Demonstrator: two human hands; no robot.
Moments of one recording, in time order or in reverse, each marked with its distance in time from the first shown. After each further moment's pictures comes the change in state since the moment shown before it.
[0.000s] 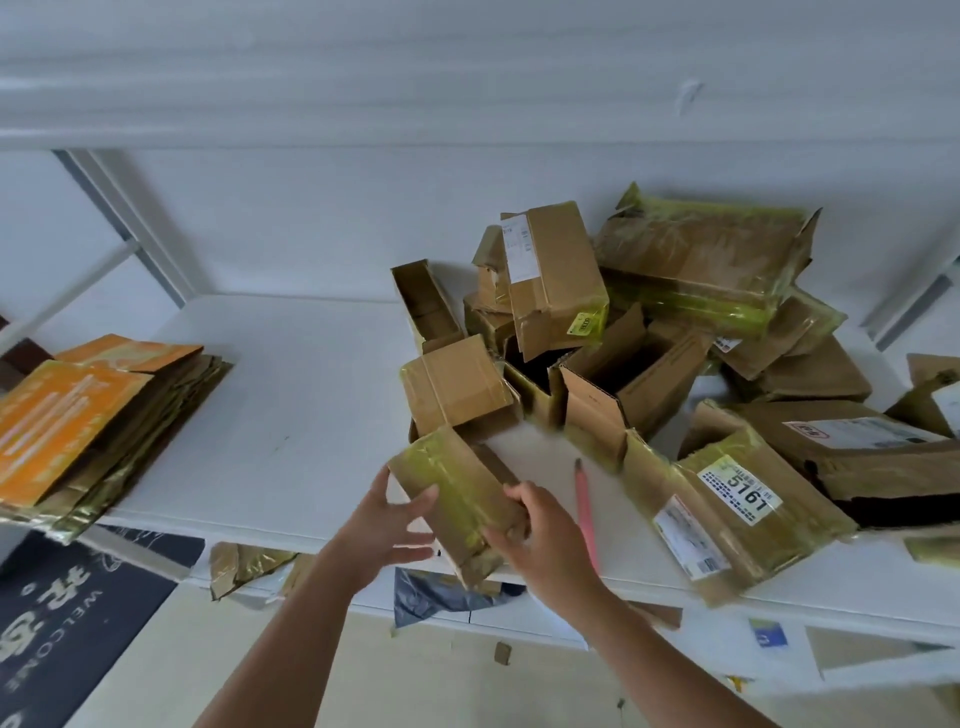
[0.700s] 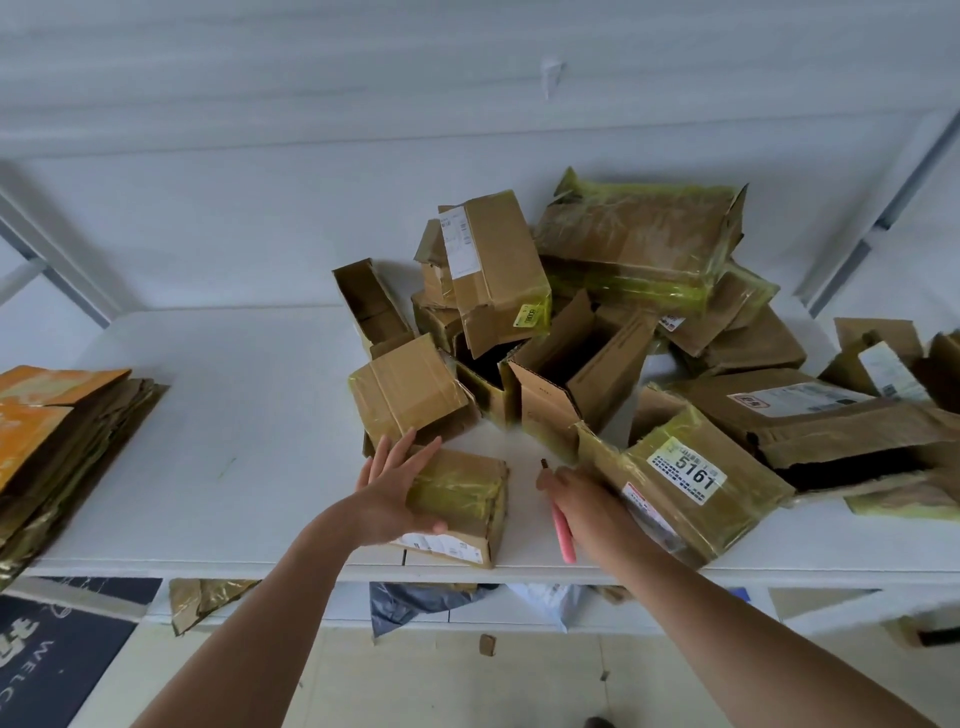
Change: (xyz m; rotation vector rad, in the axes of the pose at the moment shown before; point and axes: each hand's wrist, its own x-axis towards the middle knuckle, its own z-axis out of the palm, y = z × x) left_hand 0.033 0.036 0.035 1.288 -0.232 0.349; right_hand 0.019 0.075 -0.063 -0.413 -0.159 0.090
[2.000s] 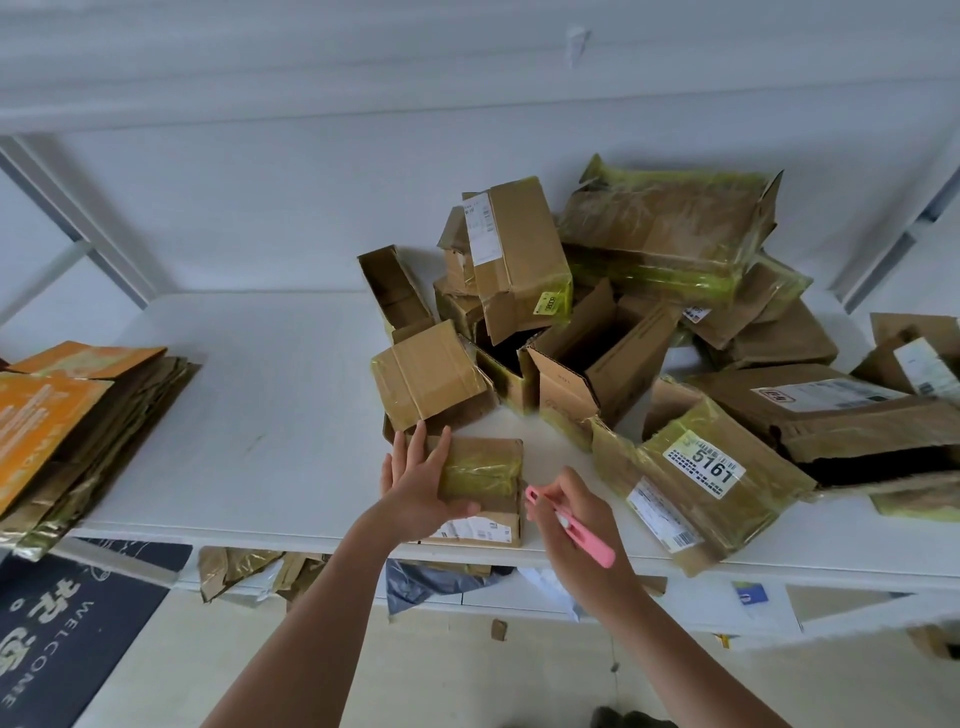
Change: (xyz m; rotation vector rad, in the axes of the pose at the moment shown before) left_hand -0.010 0.020 0.023 -0.012 0.102 -0.138; right_hand -0.056 -0.064 0.006 0.764 0.386 -0.195
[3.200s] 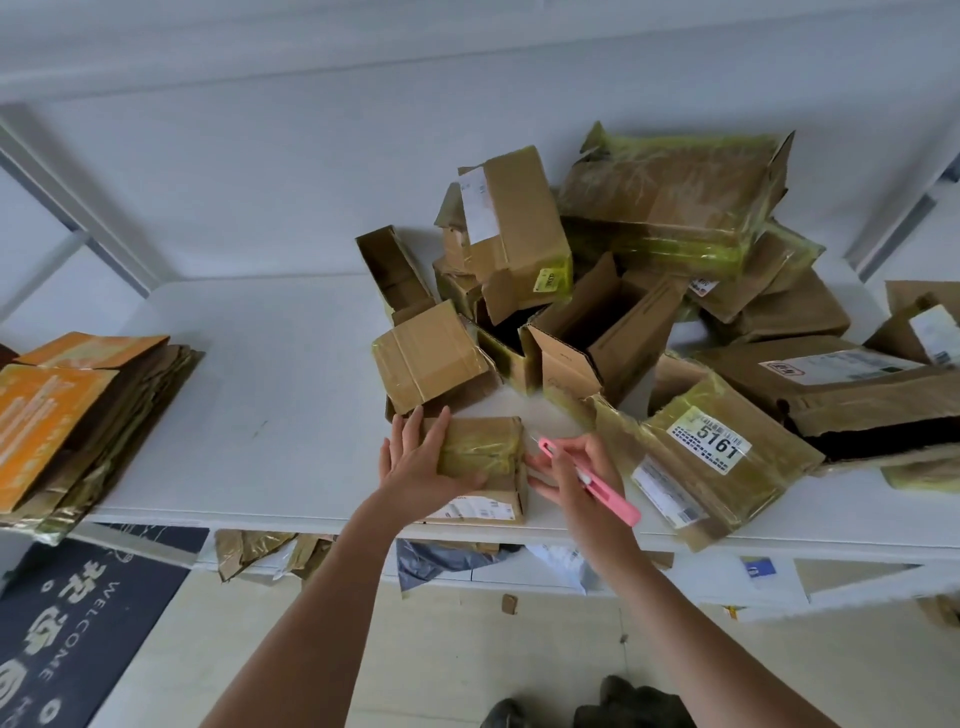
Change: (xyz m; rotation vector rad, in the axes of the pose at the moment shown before) left_hand 0.000 0.000 0.005 -0.082 0.078 -0.050; right_hand 0.011 0.013 0.001 0.408 0.150 0.281
